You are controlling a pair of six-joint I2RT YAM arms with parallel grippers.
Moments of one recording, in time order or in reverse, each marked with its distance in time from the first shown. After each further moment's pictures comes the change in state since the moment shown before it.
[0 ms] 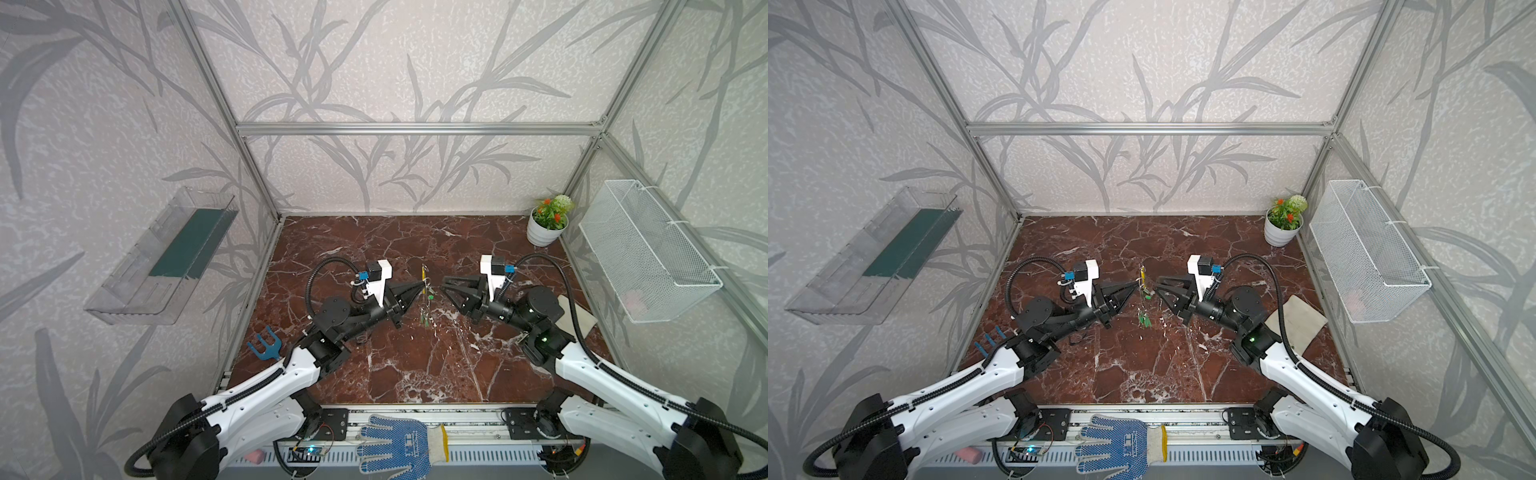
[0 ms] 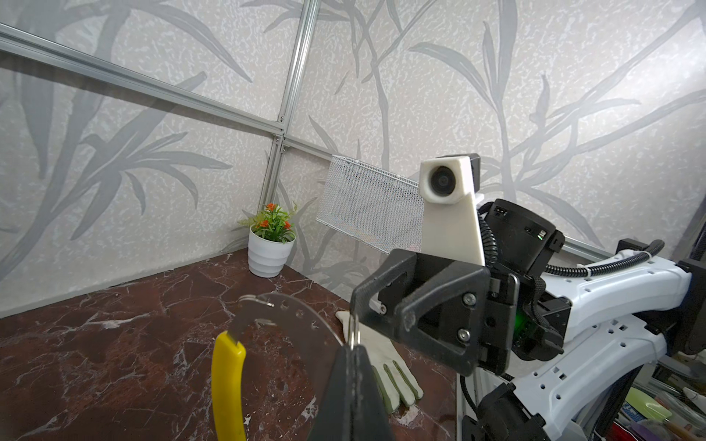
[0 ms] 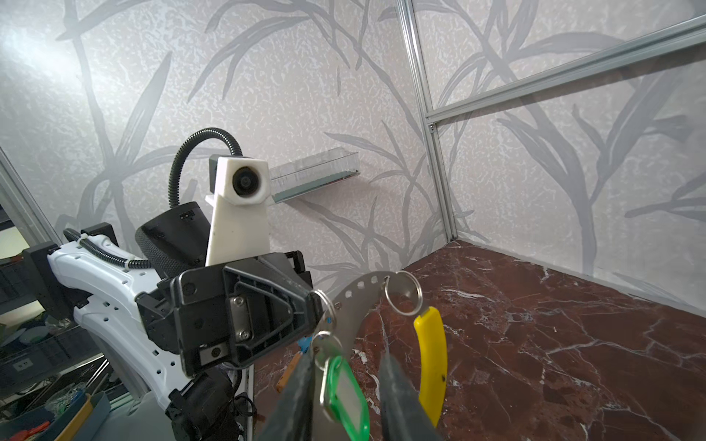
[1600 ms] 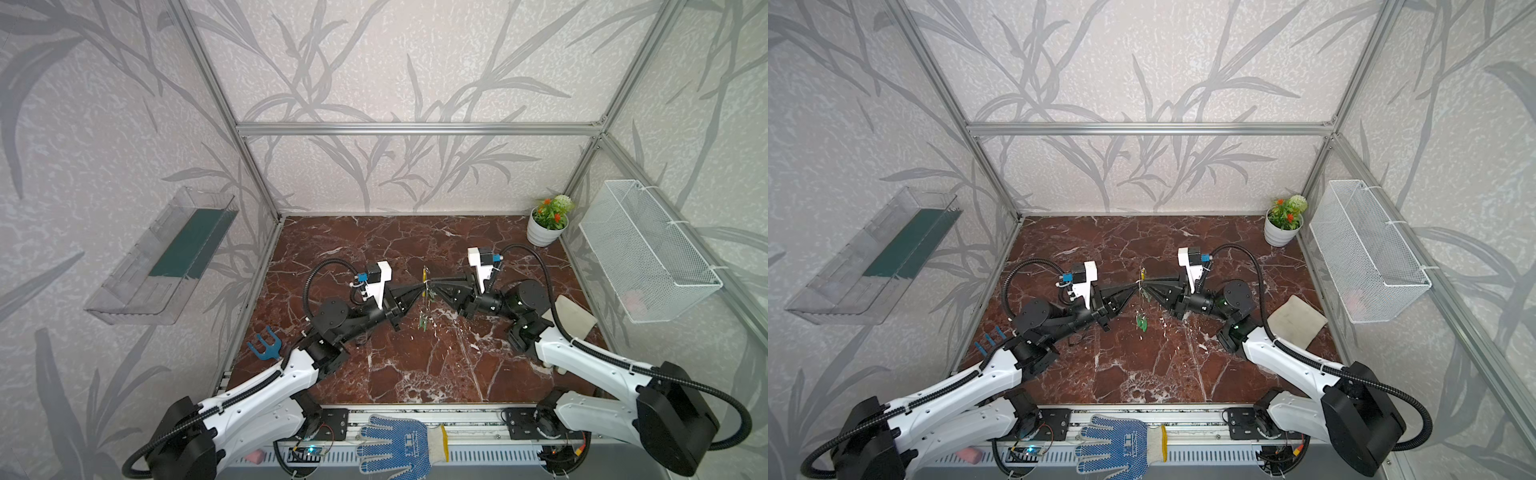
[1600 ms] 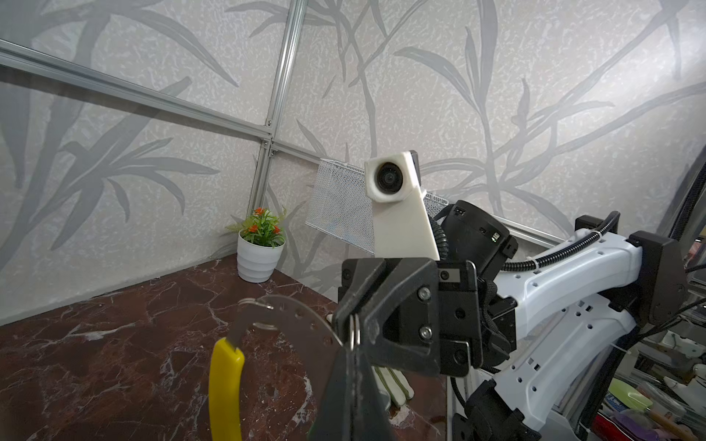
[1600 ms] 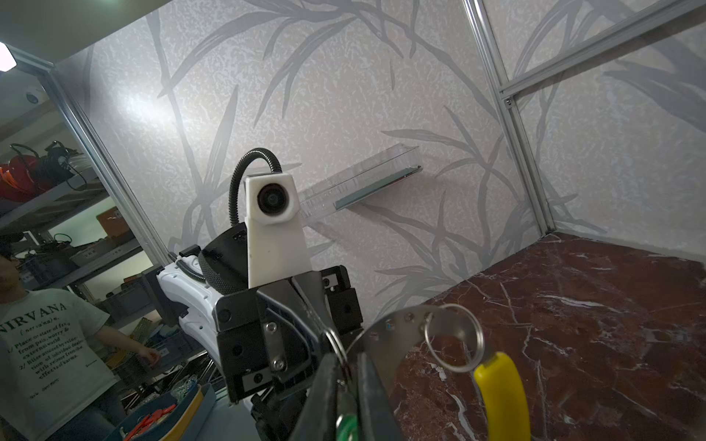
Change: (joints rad) left arm -0.008 -0.014 0.000 0.000 0.019 0.000; right arm -0.005 0.172 0.028 0.265 -0.180 0.227
